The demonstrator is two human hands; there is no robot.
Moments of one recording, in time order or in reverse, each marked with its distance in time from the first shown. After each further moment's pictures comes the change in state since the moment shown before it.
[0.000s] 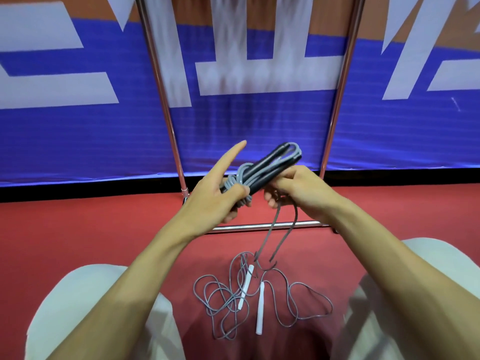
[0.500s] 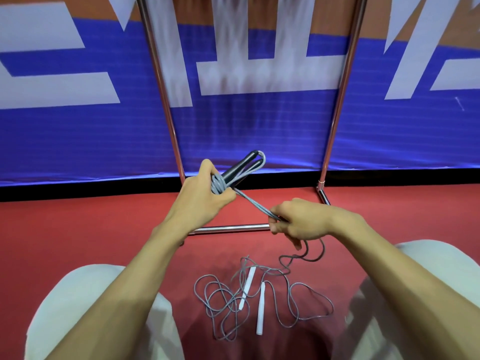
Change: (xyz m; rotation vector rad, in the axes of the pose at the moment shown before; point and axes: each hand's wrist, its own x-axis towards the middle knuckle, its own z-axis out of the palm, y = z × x) left_hand 0.014 -0.028 -0.015 0.566 0.257 -0.020; right_hand -0.013 0.012 -0.002 -0.970 -0.415 0.139
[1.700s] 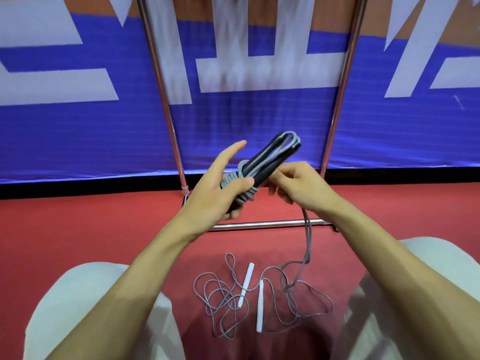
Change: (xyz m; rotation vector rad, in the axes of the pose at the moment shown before) left_hand -0.018 0.034 -0.003 -0.647 -0.233 0.001; right_hand 0.010 -0.008 -0.011 0.694 0.588 -0.150
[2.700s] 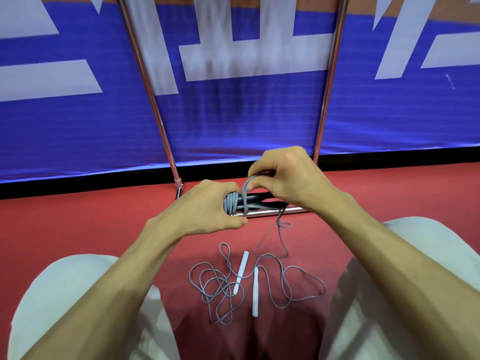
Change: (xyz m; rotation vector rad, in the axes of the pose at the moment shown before) left_hand 0.007 -0.030 0.002 0.916 -0.264 0.029; right_hand -0.016 -0.005 -0.008 -0.544 0.079 -0.392
